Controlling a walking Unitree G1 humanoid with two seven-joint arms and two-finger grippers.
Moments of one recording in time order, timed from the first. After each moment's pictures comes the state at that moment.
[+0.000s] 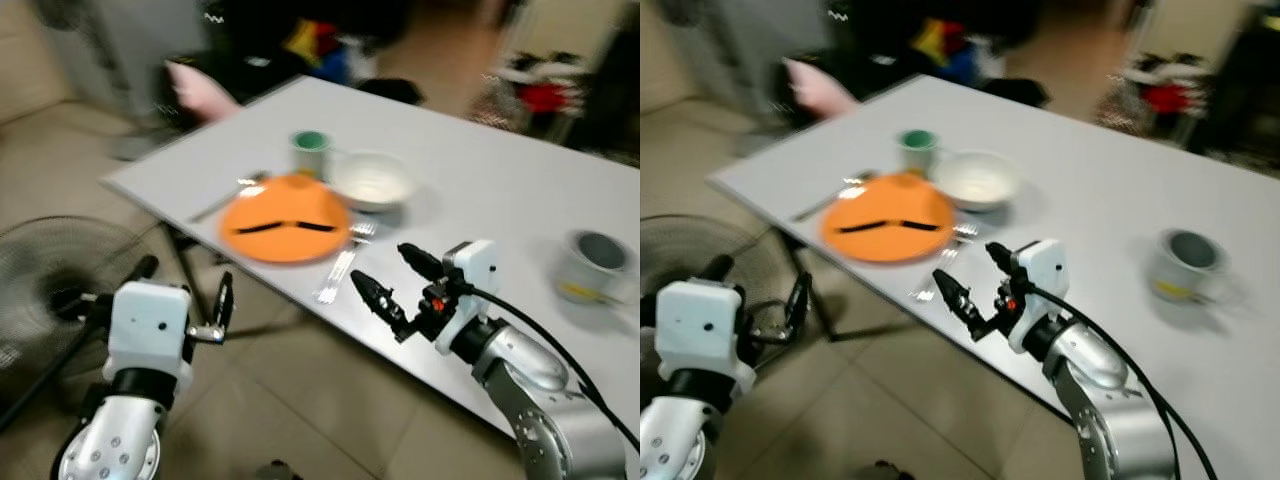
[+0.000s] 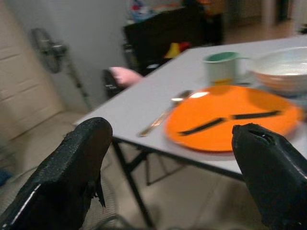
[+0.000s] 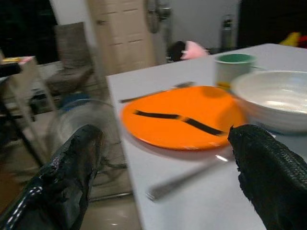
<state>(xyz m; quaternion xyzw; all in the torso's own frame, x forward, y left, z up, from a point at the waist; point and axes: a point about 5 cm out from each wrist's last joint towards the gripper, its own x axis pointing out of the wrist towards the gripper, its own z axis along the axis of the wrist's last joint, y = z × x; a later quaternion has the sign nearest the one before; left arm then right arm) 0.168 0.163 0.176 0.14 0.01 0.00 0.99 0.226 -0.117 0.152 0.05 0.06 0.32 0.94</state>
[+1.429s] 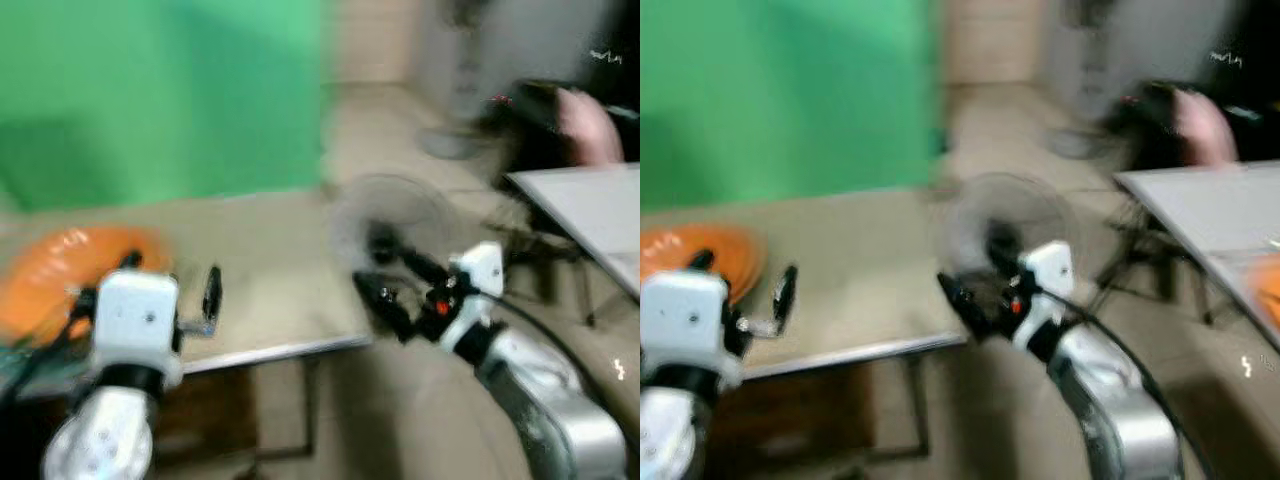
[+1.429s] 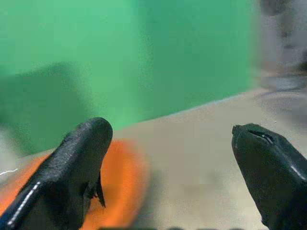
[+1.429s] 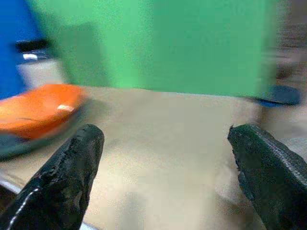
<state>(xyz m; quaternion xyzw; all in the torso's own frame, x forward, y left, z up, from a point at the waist) 0.170 0.172 0.186 0.16 0.01 0.02 0.99 0.229 -0.121 0.145 0.09 0.06 0.34 0.94</state>
